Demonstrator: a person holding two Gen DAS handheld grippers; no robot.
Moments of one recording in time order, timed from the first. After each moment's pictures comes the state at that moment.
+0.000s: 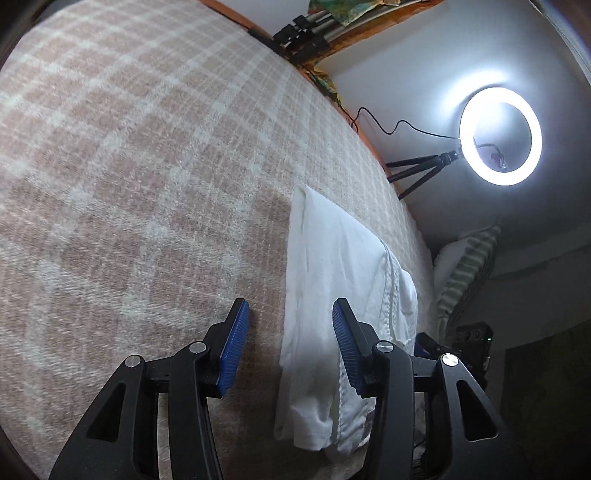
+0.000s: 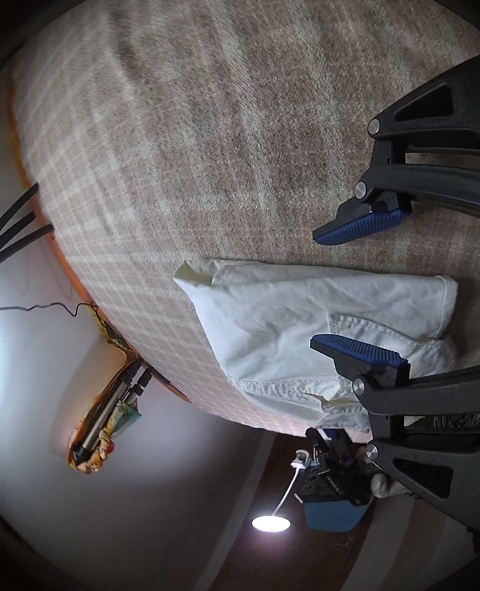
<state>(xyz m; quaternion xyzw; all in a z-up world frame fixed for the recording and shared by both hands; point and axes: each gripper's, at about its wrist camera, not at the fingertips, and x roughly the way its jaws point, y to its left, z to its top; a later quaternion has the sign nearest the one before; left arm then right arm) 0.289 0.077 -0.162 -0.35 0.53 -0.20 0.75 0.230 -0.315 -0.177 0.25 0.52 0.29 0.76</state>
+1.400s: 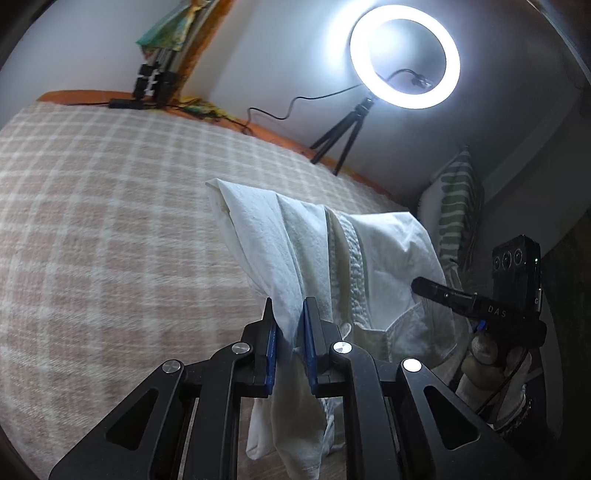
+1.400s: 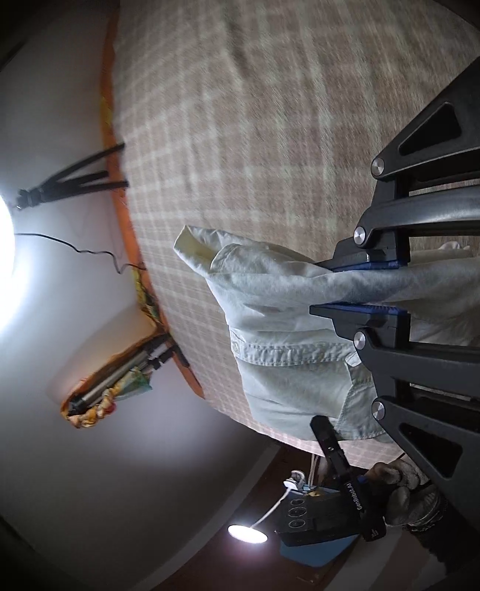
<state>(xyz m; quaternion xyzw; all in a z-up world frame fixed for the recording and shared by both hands) 0.286 -0.033 -0.096 -0.18 0.45 -0.28 0.83 0.209 -0.283 -0.098 0.15 0.45 0.26 0.84</state>
